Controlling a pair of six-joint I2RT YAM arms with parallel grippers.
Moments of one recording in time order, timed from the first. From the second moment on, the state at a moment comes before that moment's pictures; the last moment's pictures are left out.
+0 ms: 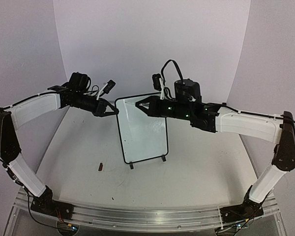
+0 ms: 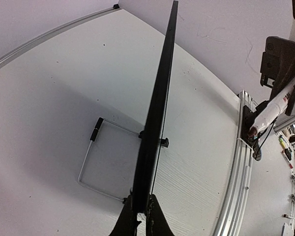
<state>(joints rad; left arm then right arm) -0.42 1.59 1.36 -0.49 0.77 0.11 0.89 1.66 1.36 0.11 -0.18 0.57</state>
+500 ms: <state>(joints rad) -0.42 1.59 1.35 -0.46 0.79 0.11 0.90 1.75 1.42 0.09 -0.19 0.55</state>
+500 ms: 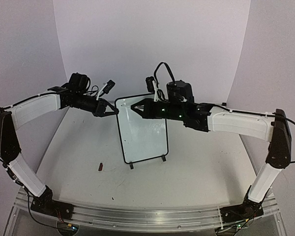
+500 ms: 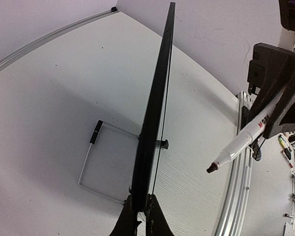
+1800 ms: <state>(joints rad) -0.41 1.58 1.34 -0.46 0.78 0.13 0.92 1.83 1.45 0.08 -0.09 0.55</state>
